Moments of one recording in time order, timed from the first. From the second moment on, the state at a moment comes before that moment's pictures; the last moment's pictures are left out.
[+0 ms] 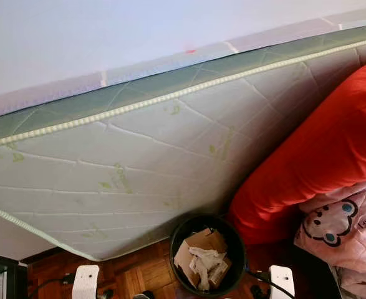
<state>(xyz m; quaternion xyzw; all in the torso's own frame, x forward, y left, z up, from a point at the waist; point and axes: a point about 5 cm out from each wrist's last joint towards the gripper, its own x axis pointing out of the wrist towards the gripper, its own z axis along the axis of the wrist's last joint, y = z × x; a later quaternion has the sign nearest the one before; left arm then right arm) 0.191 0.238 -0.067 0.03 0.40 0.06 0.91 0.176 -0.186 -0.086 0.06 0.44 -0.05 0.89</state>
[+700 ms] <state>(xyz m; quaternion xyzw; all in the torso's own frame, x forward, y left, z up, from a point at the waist) 0.203 0.219 -0.066 0.02 0.40 0.05 0.92 0.176 -0.168 -0.089 0.06 0.45 -0.04 0.89</state>
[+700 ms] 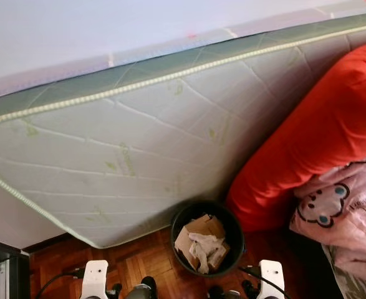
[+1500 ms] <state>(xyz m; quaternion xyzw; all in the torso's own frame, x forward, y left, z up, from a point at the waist) 0.191 0.234 -0.068 0.02 0.40 0.06 0.91 0.184 -0.168 -0.085 0.05 0.44 -0.02 0.89</state>
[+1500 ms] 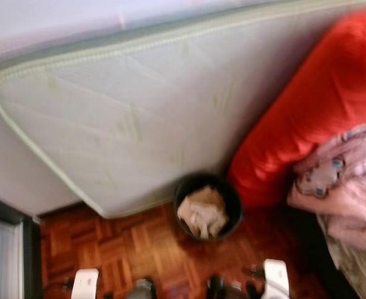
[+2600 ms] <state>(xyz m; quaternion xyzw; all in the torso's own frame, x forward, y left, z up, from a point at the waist) 0.165 0.232 -0.081 0.01 0.43 0.07 0.90 0.184 -0.175 -0.084 0.05 0.45 -0.02 0.89</state>
